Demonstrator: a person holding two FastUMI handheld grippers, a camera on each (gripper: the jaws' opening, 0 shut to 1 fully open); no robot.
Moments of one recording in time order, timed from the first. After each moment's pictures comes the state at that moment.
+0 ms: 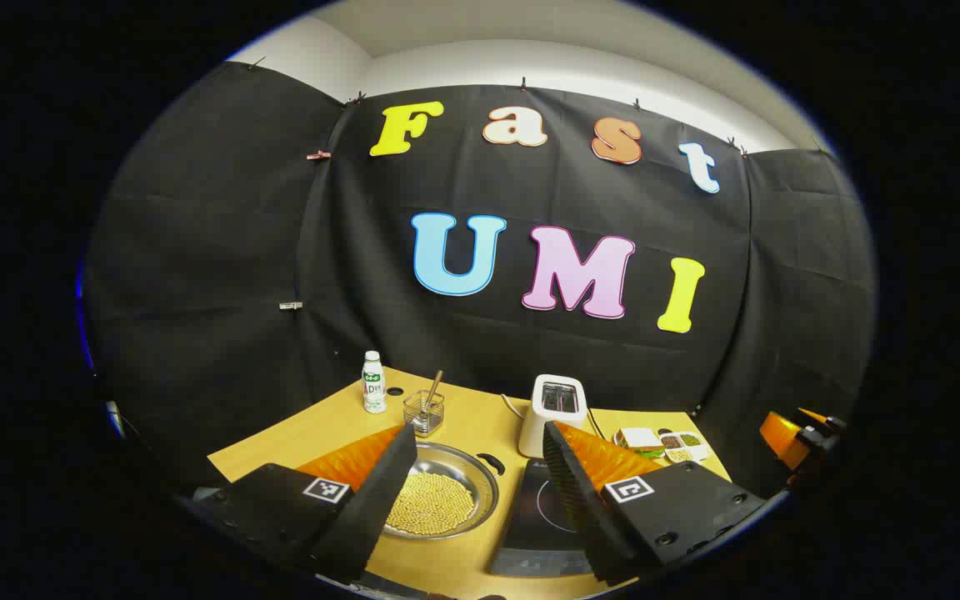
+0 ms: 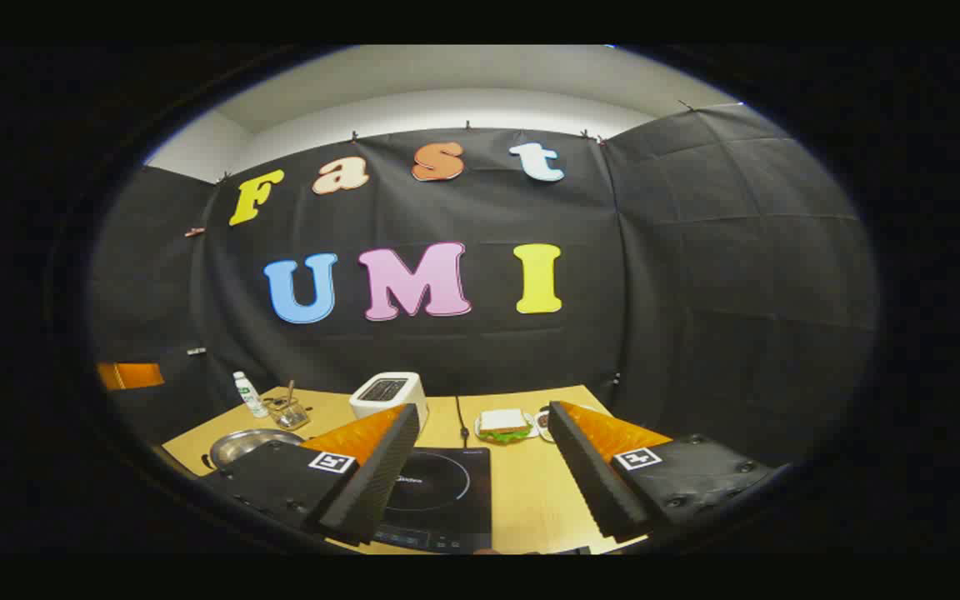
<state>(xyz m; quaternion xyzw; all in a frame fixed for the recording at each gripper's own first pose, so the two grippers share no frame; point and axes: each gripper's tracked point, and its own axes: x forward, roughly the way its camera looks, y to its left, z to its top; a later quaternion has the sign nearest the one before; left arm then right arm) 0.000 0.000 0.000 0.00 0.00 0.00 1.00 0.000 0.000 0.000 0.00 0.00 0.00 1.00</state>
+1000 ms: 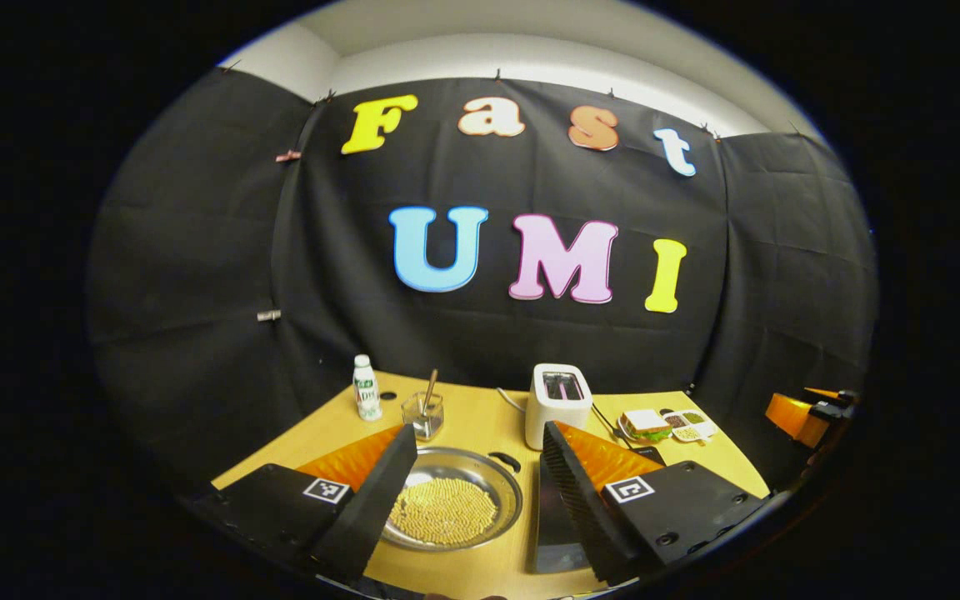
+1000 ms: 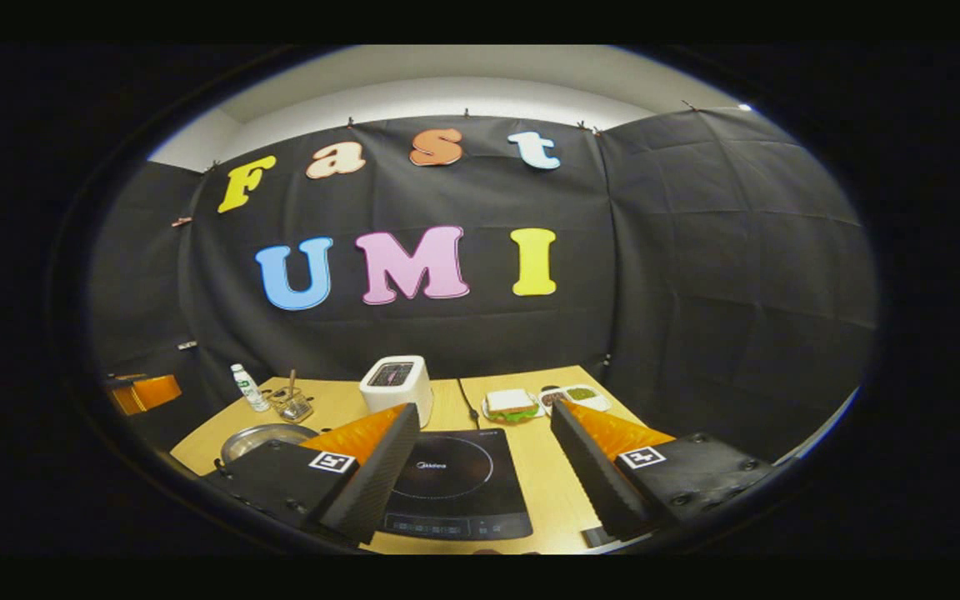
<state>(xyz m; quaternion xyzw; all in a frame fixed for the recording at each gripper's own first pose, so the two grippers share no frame) 0.019 0.053 -0.027 0.02 0.03 -0.05 1.00 -0.030 0.061 -0.016 0.01 0.04 -0.04 1.00</state>
